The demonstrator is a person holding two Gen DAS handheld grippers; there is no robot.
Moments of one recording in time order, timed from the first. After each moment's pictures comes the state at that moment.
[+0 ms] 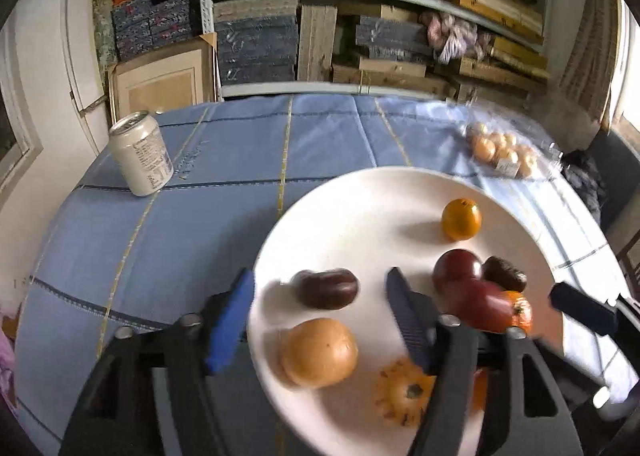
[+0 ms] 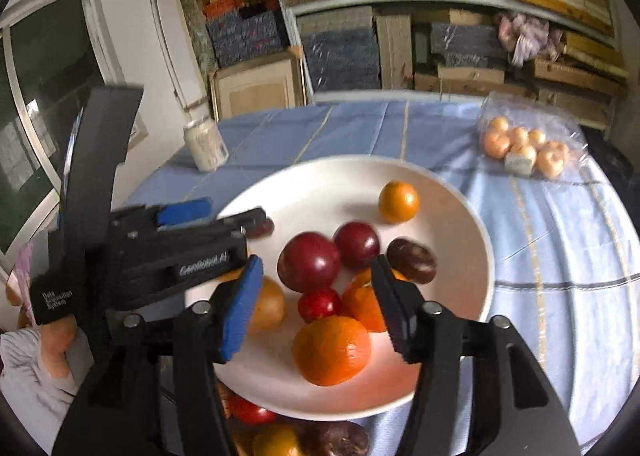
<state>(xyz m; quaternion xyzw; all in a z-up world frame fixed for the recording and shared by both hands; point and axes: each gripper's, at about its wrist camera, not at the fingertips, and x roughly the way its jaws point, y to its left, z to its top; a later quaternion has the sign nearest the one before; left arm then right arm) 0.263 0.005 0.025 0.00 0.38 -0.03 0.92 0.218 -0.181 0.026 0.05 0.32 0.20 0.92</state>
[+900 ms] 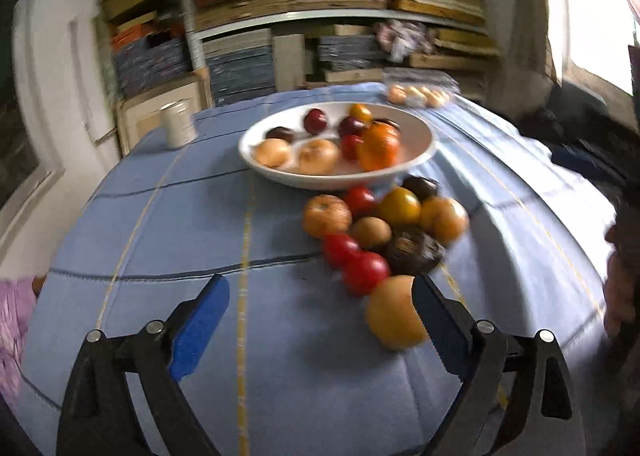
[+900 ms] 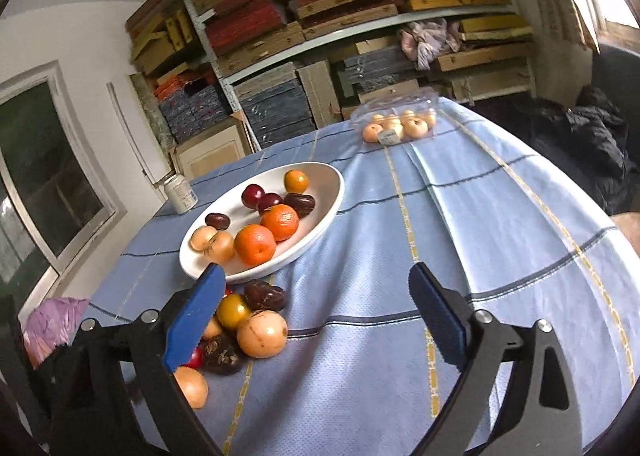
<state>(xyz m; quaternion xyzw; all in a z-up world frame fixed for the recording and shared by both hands) 0.010 -0.045 0.002 0.08 0.33 -0.06 0.94 0.070 -0.294 0.002 0.17 0.27 0.10 0.94</state>
